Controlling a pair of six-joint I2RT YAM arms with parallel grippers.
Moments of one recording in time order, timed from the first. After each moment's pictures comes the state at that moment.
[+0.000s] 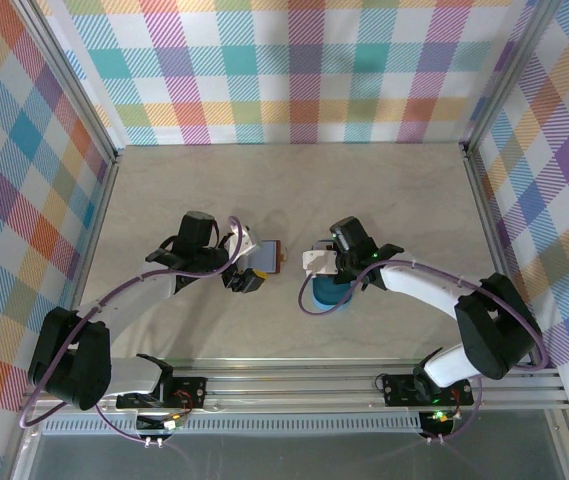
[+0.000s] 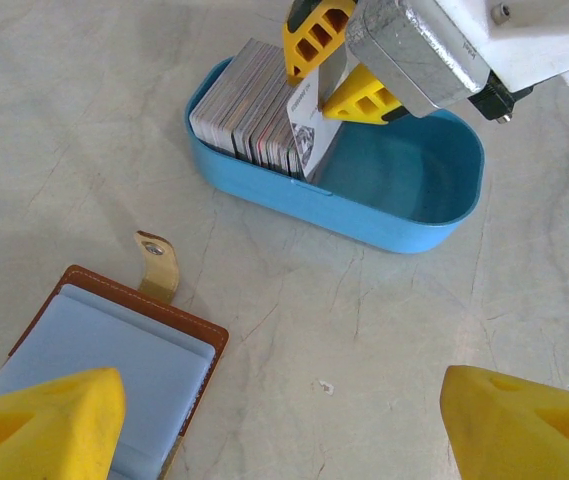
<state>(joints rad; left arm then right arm) -0.39 1.30 0.76 -0.24 0.66 0.49 0.64 1.46 0.83 -0.29 0.05 -1.13</state>
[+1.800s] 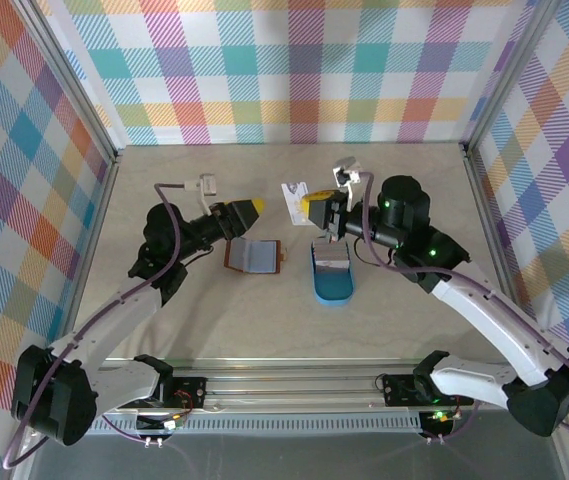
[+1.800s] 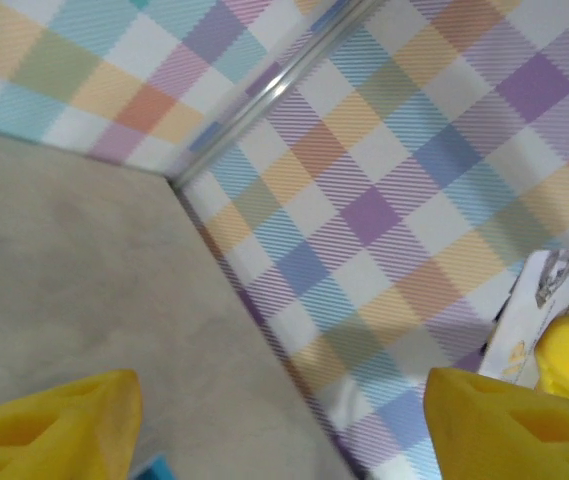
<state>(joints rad) -0.40 1.12 0.75 0.42 0.58 -0.87 0.66 1.12 1.15 -0.19 -0.38 0.31</state>
